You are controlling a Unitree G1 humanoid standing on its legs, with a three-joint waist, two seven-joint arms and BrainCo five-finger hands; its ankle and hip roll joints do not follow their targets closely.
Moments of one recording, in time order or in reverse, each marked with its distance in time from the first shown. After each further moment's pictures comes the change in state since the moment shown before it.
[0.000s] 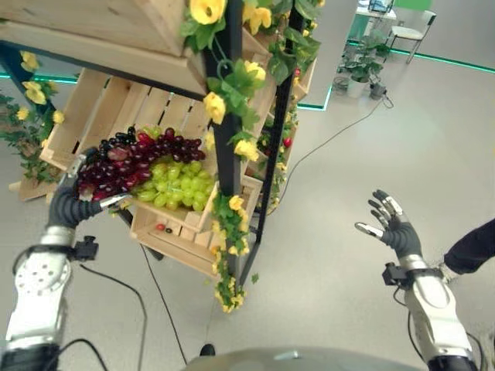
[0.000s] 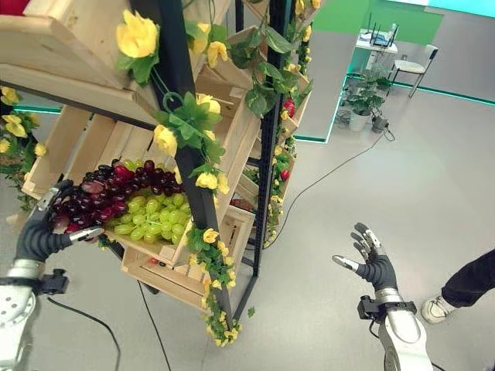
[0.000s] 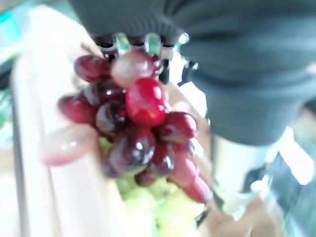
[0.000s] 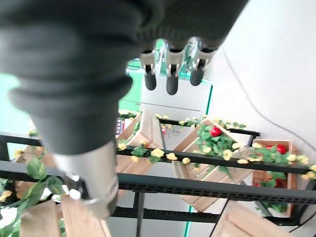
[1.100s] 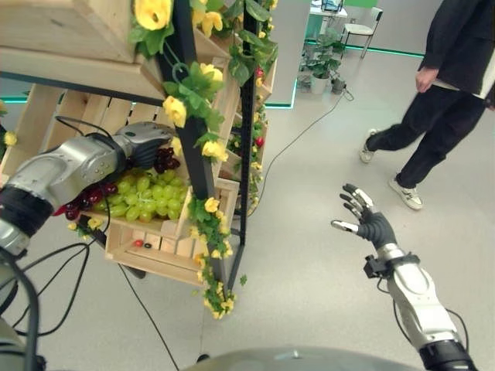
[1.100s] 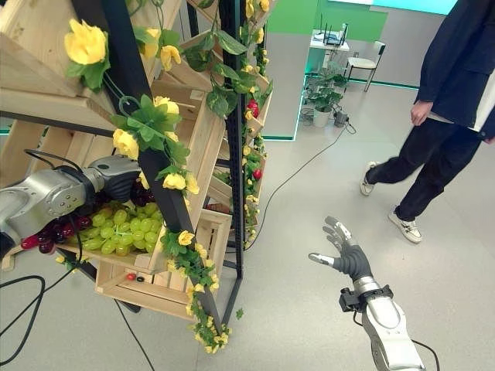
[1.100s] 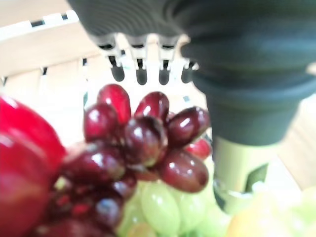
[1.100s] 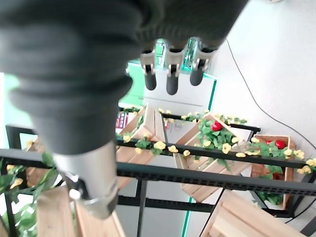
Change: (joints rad) left arm -0.973 0.735 -1.036 0.386 0.770 -0.046 -0.109; right arm -0.049 -0.072 0.172 0.009 0.012 -0.007 0.023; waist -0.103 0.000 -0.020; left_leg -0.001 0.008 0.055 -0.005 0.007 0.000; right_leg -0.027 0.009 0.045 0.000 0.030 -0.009
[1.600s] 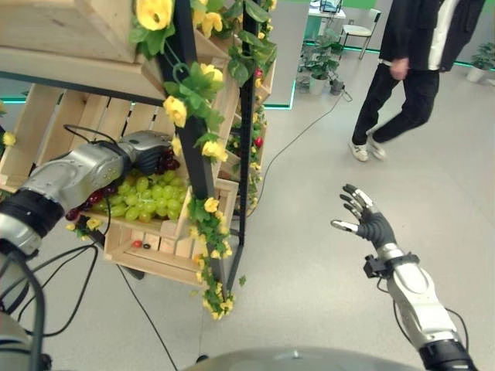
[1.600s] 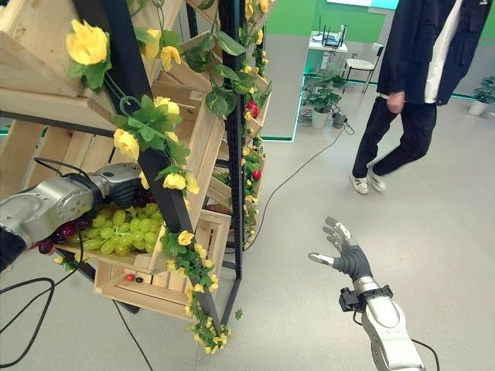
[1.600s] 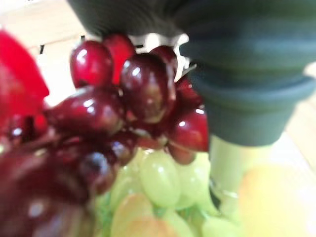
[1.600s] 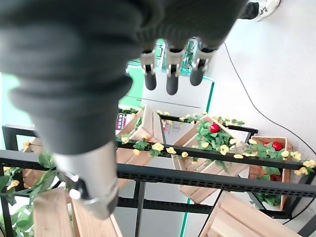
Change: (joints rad) left arm -0.098 -0.079 -0.206 0.121 0.032 0.015 -0.019; right arm -0.022 -0.004 0.007 -0.001 0.001 0.013 -0.009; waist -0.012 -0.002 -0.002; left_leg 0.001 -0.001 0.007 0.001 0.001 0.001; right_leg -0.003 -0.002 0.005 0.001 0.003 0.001
